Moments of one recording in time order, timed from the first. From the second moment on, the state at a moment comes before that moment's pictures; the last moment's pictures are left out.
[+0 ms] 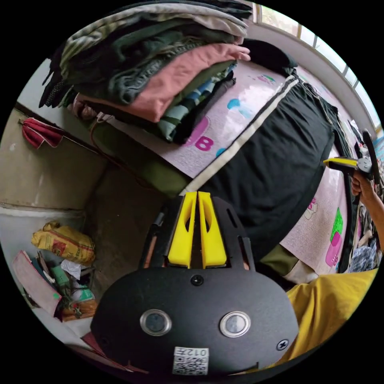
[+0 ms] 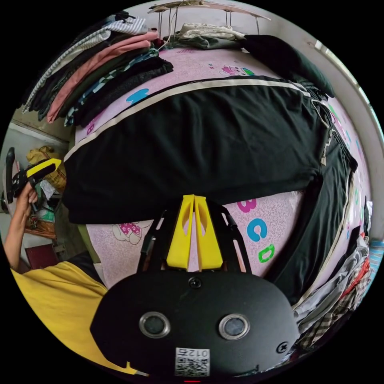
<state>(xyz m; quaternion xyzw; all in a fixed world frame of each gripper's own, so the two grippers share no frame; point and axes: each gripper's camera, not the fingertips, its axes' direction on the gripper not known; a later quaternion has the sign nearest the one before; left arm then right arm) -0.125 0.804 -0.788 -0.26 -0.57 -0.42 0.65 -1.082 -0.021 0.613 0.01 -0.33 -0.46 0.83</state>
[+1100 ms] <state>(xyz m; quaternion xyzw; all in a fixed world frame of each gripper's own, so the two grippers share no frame) -0.152 0.782 -0.787 -0.32 -0.25 -0.29 0.87 -1.093 -0.226 0.523 0.02 -0.43 -0.21 0.88</state>
